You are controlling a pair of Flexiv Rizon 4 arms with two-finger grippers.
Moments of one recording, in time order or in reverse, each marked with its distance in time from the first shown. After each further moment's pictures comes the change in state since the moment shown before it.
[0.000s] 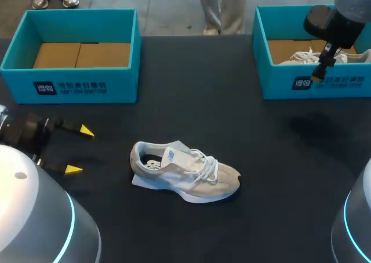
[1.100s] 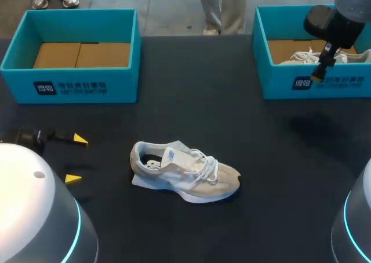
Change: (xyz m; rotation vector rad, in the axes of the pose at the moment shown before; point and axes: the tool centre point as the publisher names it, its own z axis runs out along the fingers) left arm 0.018 0.008 -0.003 -0.039 -0.123 -0.070; right arm 0.000 0.000 0.000 0.000 0.000 0.000
